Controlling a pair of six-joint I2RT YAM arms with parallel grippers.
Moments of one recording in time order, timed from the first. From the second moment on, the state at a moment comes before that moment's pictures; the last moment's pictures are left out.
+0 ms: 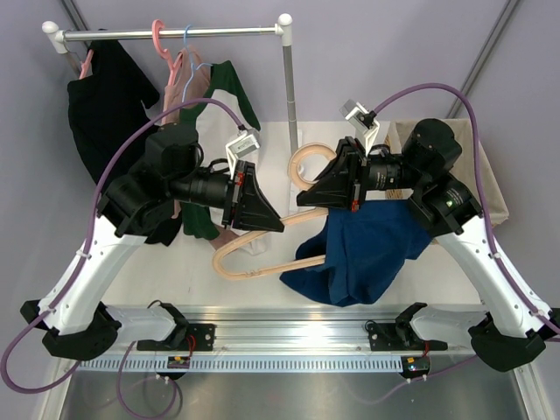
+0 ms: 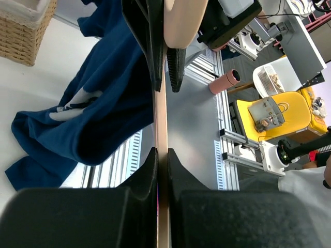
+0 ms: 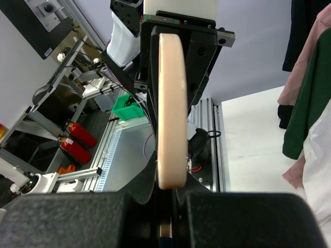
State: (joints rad) left arm -0.73 1.23 1.74 -0.84 0.95 -0.34; right arm 0.61 1.18 1.54 -0.23 -1.05 0.53
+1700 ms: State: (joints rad) left arm -0.68 1.11 1.91 -1.04 -0.25 -0.28; right arm 0.61 1.16 1.31 -0.70 0.09 0.66
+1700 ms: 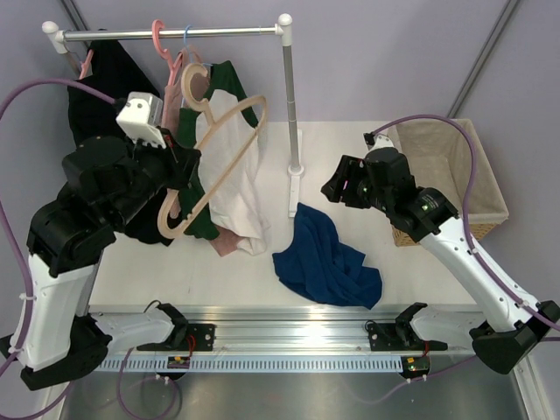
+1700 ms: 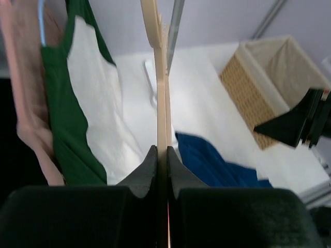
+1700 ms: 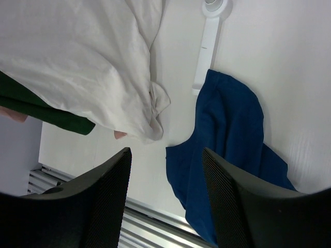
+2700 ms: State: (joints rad) left arm -0.64 1.61 2.01 -0.53 -0.49 0.03; right arm 0.61 1.06 1.47 -0.85 0.10 0.63
